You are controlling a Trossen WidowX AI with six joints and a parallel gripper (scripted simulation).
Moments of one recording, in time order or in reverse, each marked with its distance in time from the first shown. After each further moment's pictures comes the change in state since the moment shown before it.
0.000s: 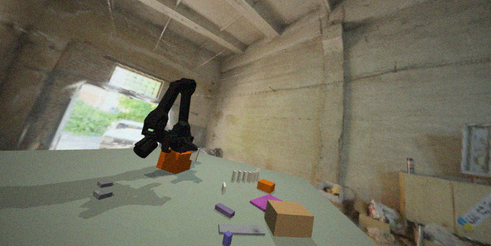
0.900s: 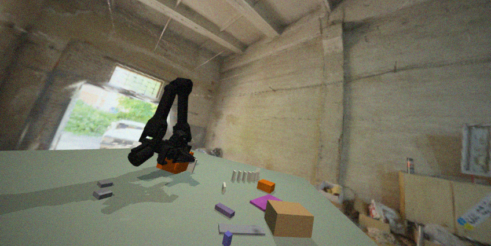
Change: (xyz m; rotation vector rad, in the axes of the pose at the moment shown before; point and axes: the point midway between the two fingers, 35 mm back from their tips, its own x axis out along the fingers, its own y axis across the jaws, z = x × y) arm 0.006 -0.006 -0.042 -0.015 0.008 -0.005
